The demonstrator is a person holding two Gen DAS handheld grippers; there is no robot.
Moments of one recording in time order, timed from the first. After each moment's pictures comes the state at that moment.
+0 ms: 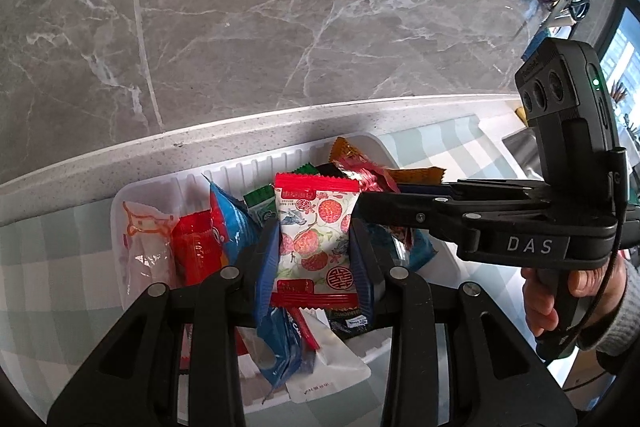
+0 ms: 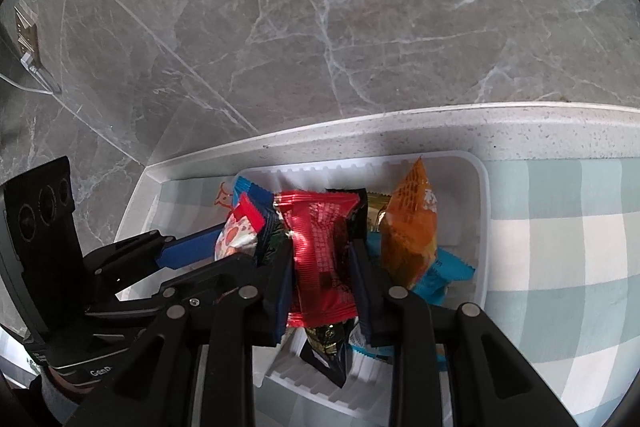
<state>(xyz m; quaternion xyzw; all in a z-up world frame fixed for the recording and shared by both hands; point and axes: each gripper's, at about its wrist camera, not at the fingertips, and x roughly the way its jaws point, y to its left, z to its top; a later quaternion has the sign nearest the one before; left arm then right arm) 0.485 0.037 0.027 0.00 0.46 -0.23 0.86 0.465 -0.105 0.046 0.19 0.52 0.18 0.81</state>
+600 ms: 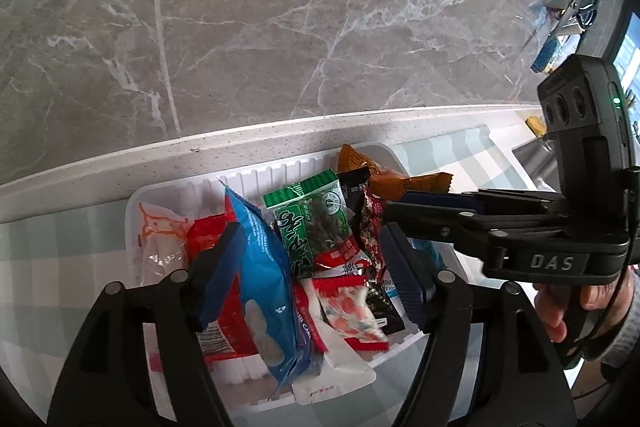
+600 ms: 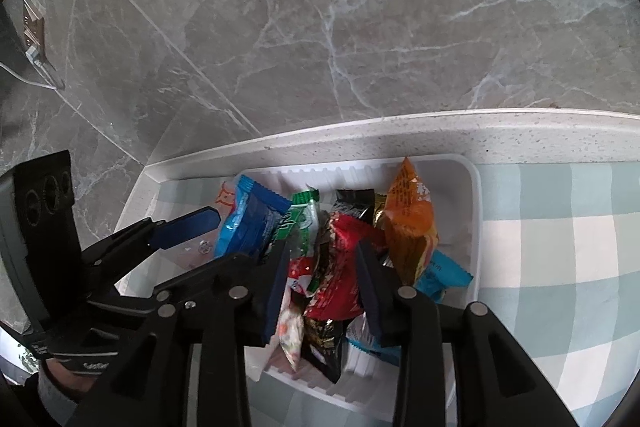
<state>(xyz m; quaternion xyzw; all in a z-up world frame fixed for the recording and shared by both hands) 0.478 0.043 0.033 0.00 0.44 -0.21 0.87 0.455 -0.104 0.057 0.18 0.51 0.18 0.82</state>
